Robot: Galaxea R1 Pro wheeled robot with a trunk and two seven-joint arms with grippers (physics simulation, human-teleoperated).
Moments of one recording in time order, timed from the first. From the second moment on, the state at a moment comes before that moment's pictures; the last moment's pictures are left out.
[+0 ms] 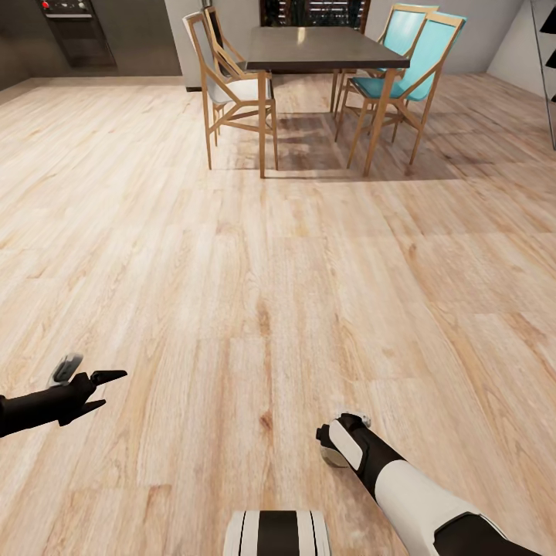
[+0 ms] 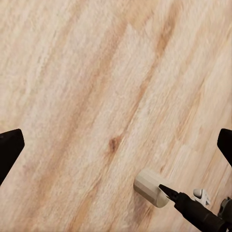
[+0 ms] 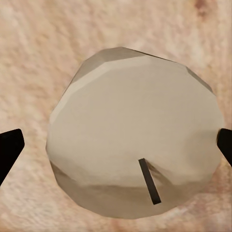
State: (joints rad) left arm -0.37 0.57 0.21 -1.36 1.52 1.05 0.21; right arm -0.76 0.12 0.31 -0.39 -0.64 0.44 -0.48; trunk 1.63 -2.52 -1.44
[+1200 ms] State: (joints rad) left arm -0.37 0.57 0.21 -1.36 1.52 1.05 0.21; right arm -0.76 0.13 0.31 -0.39 -0.64 0.44 -0.54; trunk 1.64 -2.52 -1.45
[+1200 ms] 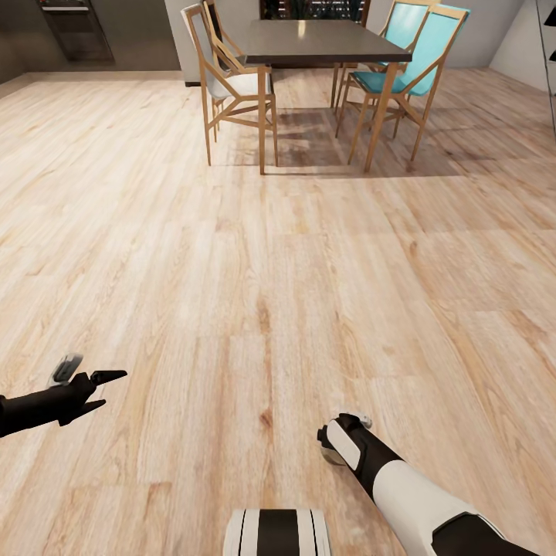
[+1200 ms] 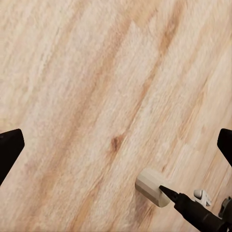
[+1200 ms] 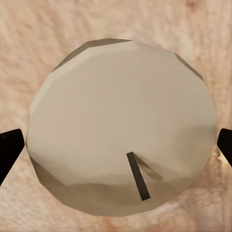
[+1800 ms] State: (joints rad) left arm -0.37 0.57 0.21 -1.36 1.52 1.05 0.21; right arm -0.76 0.13 0.31 -0.38 -0.64 0.44 -0.53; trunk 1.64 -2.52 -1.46
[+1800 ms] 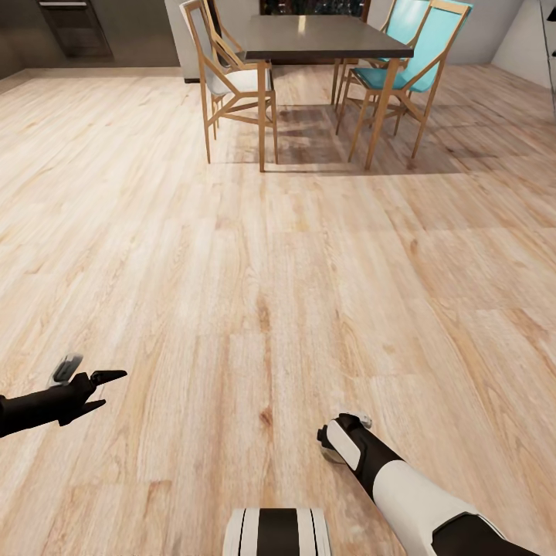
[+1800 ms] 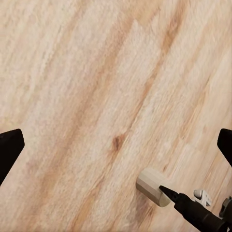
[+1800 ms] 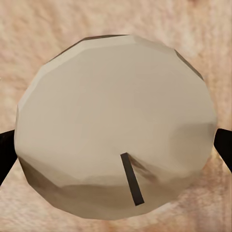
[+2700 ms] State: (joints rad) left arm -0.37 0.57 0.21 -1.36 1.52 1.05 0.21; right arm -0.76 0.13 0.31 -0.39 -0.64 0.44 -0.53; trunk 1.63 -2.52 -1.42
